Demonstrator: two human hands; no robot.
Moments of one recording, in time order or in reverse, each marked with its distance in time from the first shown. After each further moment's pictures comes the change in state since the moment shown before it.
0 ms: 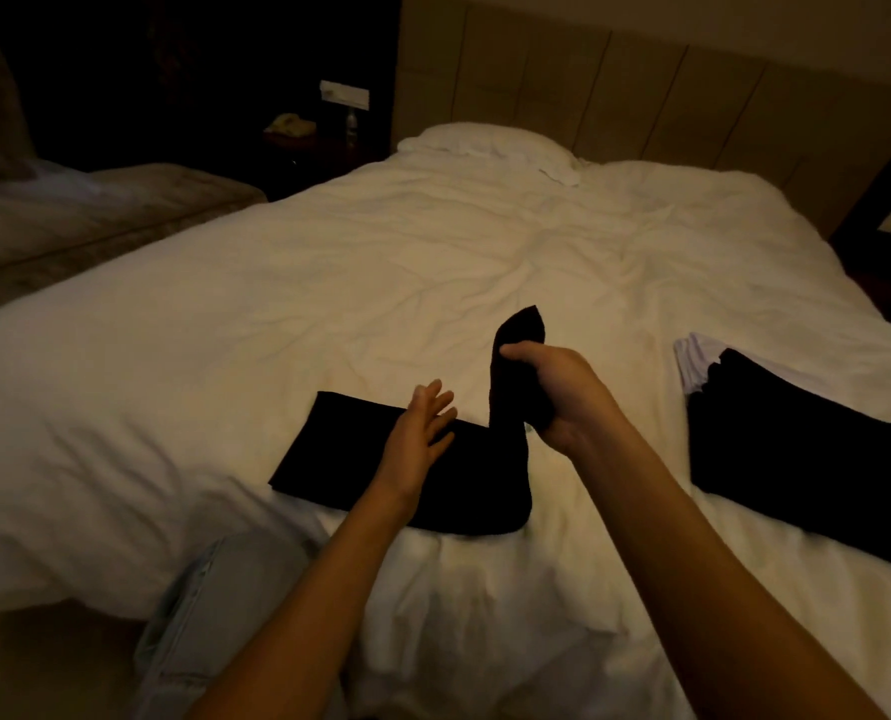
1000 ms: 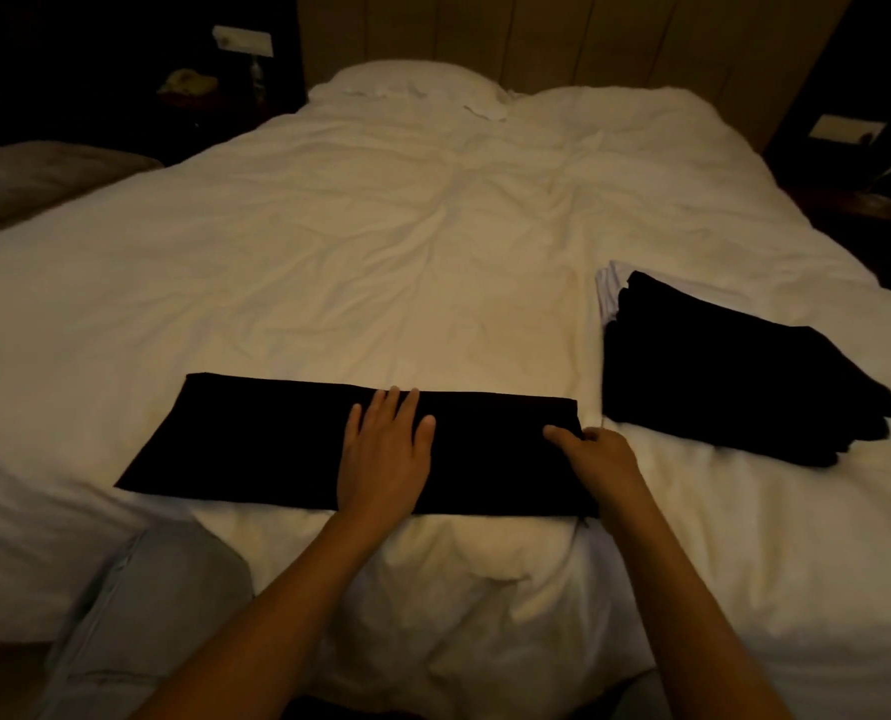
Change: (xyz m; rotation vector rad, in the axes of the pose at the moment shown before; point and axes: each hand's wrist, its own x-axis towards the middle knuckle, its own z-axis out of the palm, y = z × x) left_hand 0.009 -0.082 0.063 1.444 0.023 0.311; right_hand 0.017 0.113 -0.191 -0.448 0.389 0.044
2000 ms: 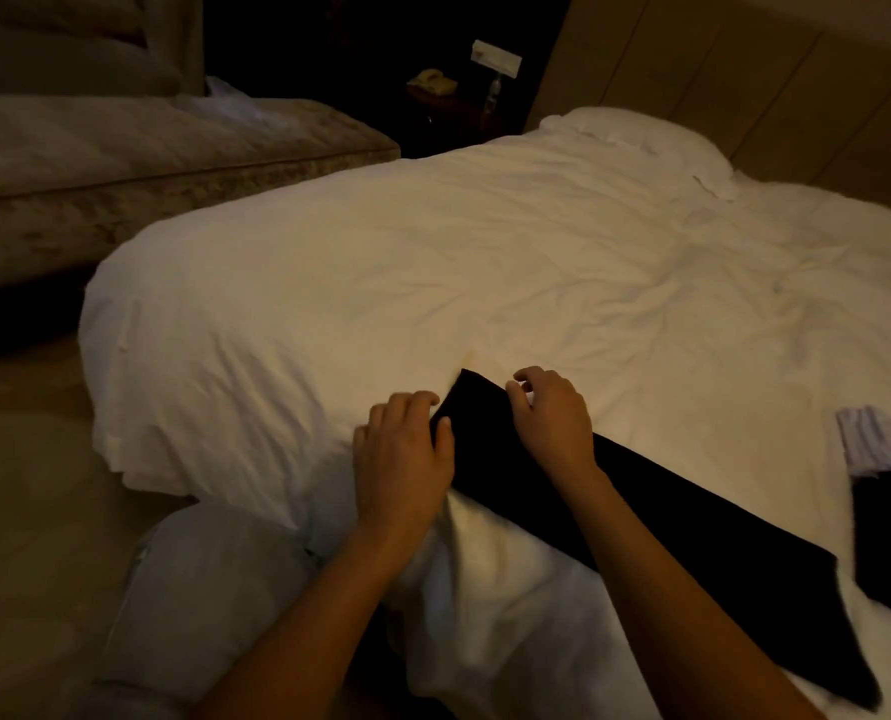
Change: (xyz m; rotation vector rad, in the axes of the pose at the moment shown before) left_hand -0.061 -0.179 -0.112 -0.158 0.531 -0.329; right_hand -0.051 -0.136 0.279 -0.665 -0.130 -0.948
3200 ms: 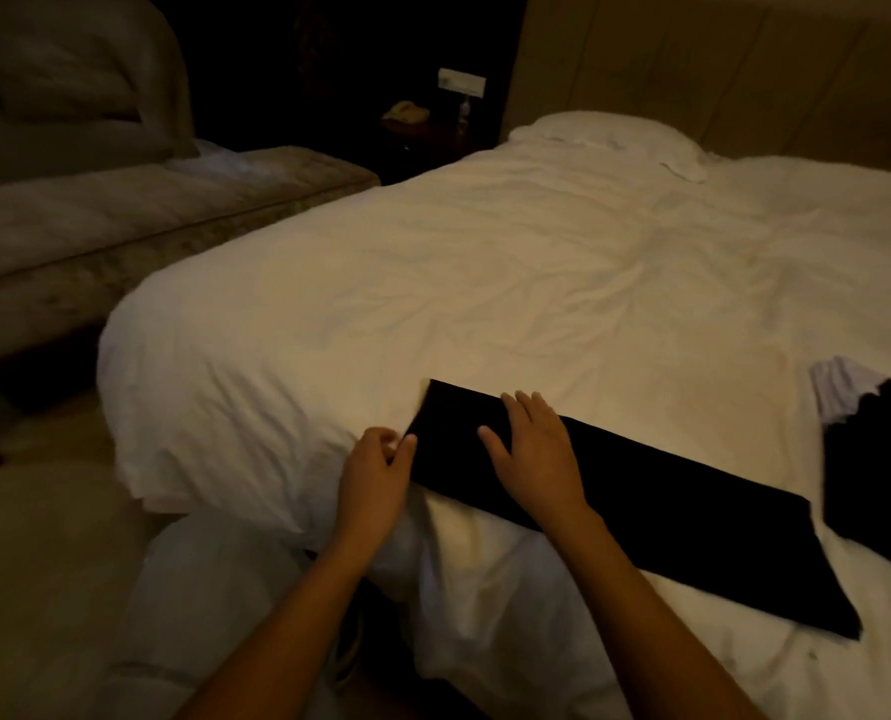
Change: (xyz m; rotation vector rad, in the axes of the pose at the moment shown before) left_hand -0.024 -0.002 0.005 -0.309 -0.183 -0.364; right_hand -0.079 0.017 -0.022 -0.039 -0.117 -0.005
